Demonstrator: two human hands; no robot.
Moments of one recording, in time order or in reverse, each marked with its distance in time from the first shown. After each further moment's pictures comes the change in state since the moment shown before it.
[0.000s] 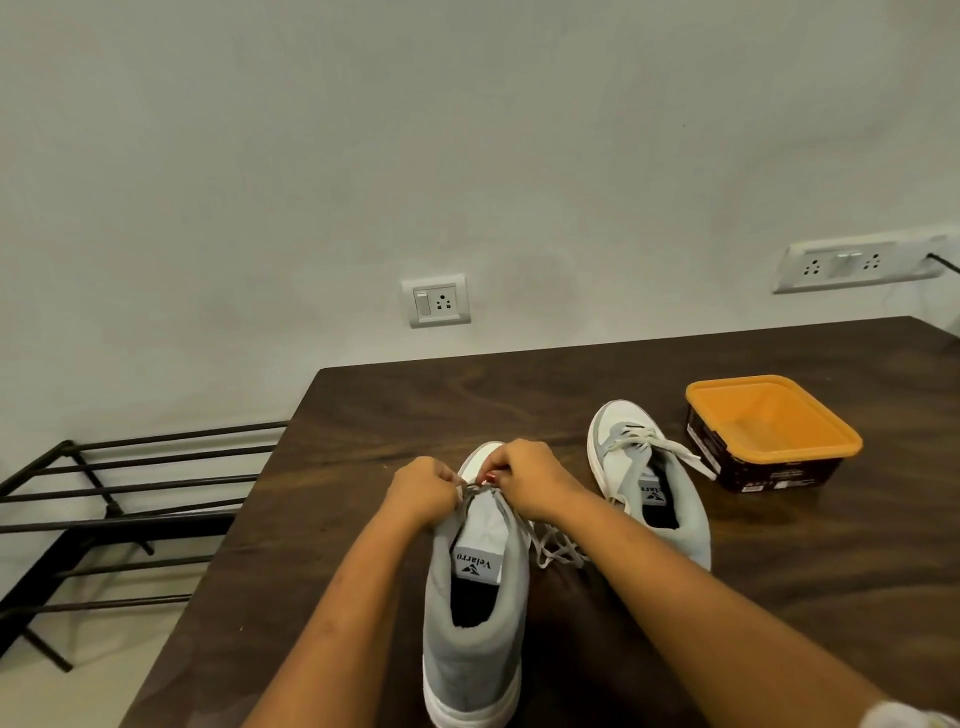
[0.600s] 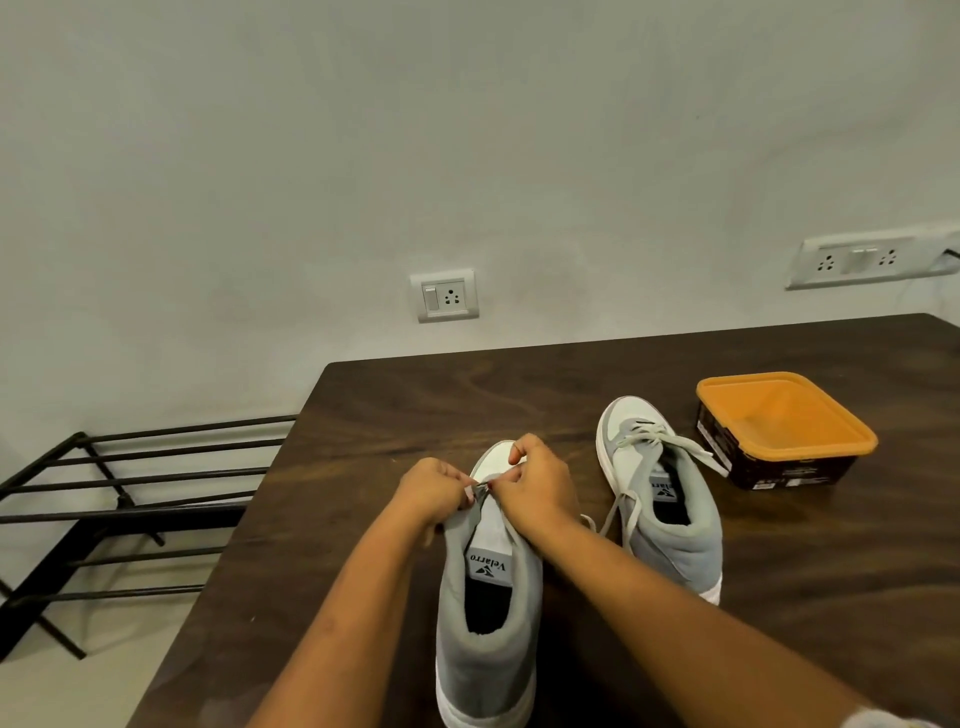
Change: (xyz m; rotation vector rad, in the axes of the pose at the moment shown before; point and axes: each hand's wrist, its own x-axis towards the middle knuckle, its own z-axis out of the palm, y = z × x) left_hand 0.002 -0.009 0.007 -0.407 -0.058 -0.127; right_hand -0.010 -0.002 0.036 0.270 0.363 0.239
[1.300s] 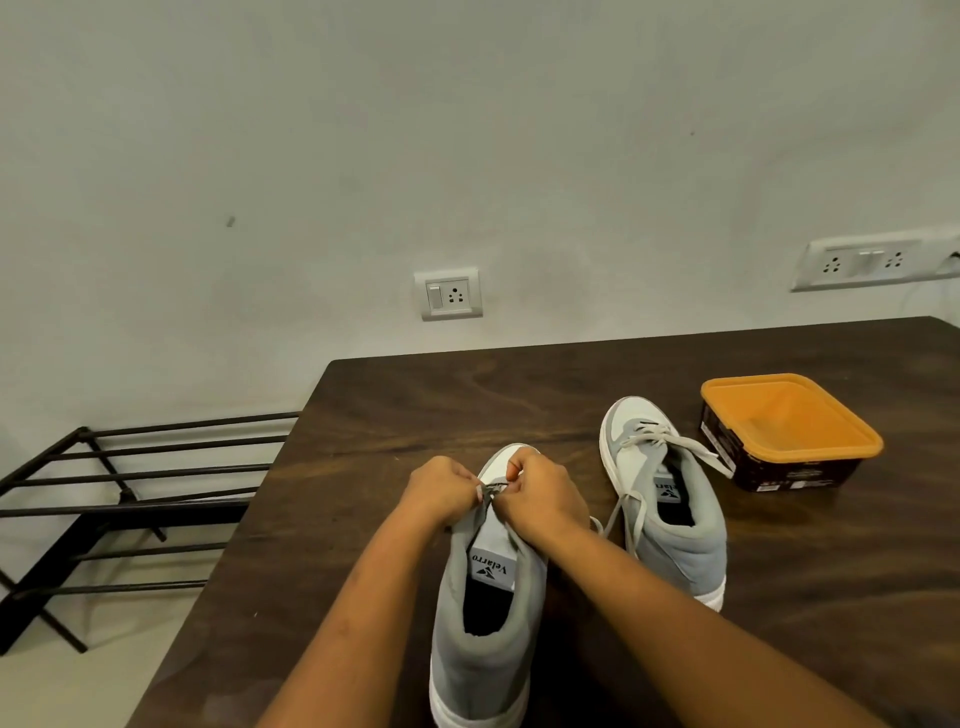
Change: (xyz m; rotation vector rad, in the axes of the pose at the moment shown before) left_hand -0.007 0.007 0.001 0.287 0.024 0.097; right_hand -0.011 -0.008 -0.013 -0.119 -0.159 0.021
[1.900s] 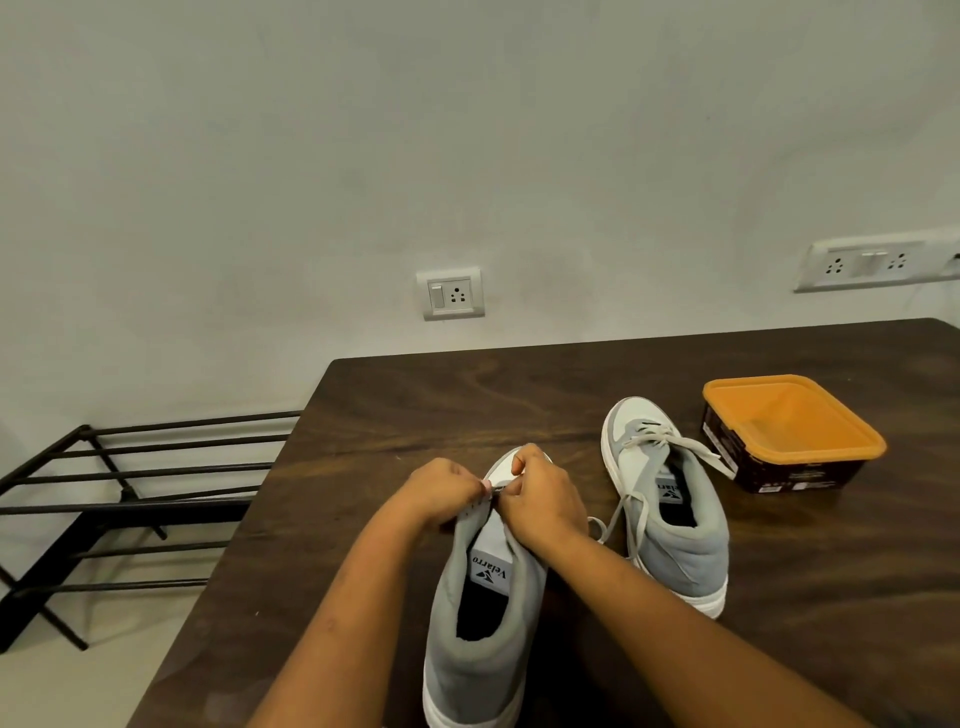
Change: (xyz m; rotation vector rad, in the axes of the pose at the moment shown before) left_hand -0.002 -0.002 -0.008 -0.040 -0.135 0.001; right_hand 0.001 0.006 0.009 -0.052 0.076 -0.042
